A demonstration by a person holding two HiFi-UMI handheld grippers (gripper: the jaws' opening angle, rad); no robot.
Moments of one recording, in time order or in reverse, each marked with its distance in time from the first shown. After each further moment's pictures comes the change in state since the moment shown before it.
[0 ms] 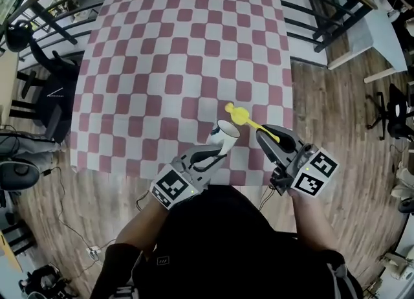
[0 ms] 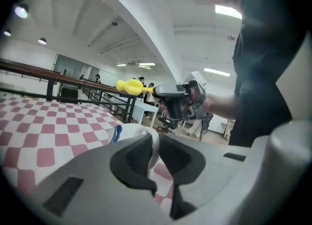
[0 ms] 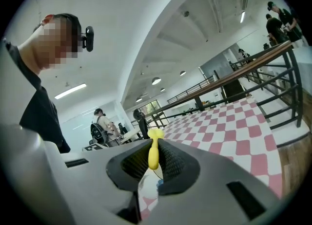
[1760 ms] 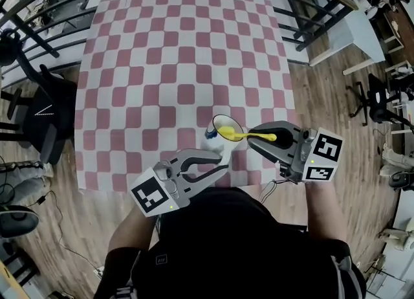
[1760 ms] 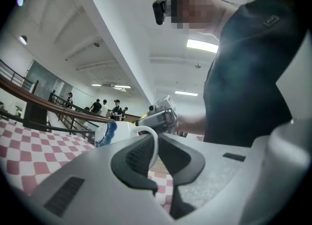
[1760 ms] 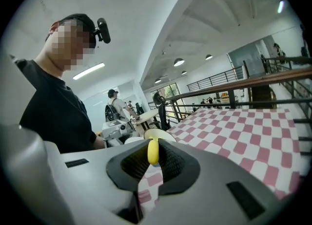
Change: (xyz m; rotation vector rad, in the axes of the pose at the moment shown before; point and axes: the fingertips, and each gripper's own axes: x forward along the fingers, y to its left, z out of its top) left arm -0.147 0.029 0.089 0.112 -0.280 -0.318; right arm 0.115 0.110 0.025 -0.178 0.230 0.196
